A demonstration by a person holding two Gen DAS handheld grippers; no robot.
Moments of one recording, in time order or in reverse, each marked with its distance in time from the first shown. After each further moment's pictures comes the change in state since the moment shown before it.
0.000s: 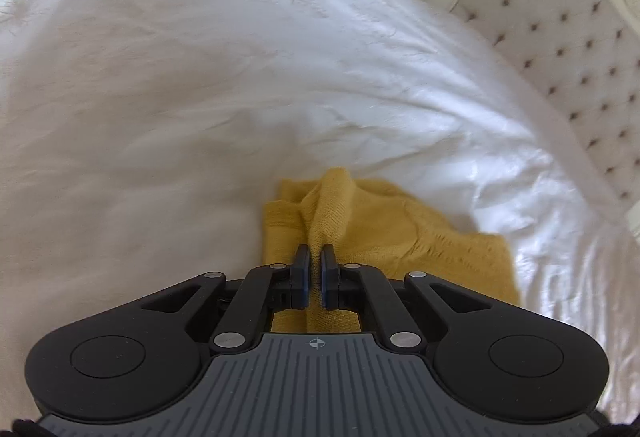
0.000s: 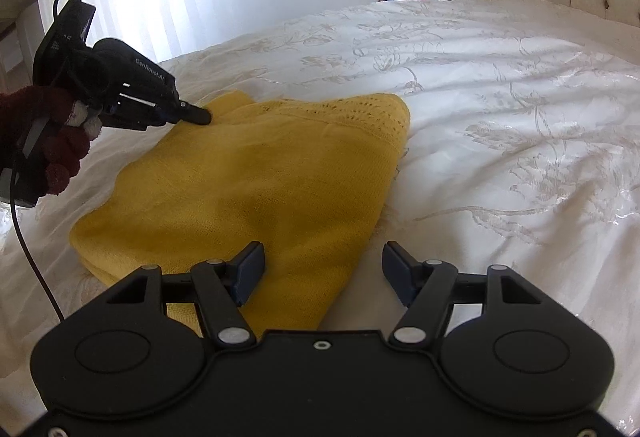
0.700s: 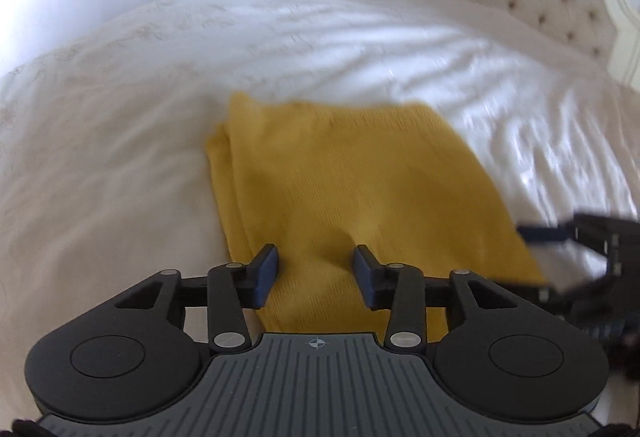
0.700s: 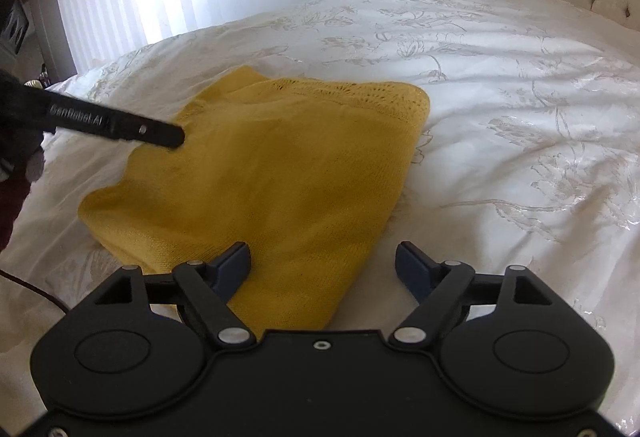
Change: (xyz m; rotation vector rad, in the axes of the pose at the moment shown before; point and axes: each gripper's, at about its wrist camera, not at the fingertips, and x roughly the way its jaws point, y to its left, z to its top) left arm -0.056 -0.064 -0.100 0.441 -0.013 0.069; right arm 0.004 0.015 -0.003 -0.073 0.065 0.016
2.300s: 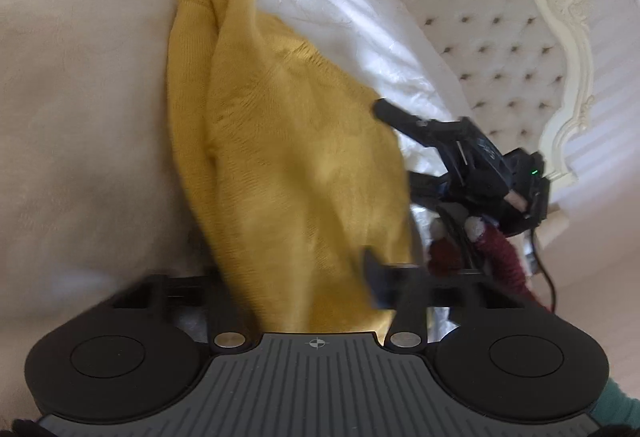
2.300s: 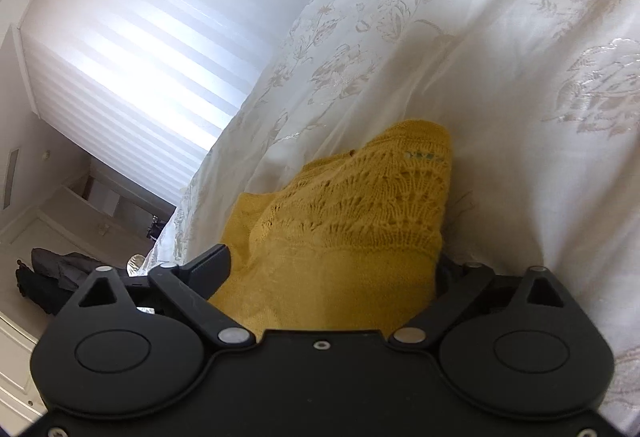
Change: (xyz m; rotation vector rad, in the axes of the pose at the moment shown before) left arm 0.041 0.053 -0.032 -0.518 0.108 -0.515; right arm 0.098 -0.102 0.063 0.597 0.017 0.473
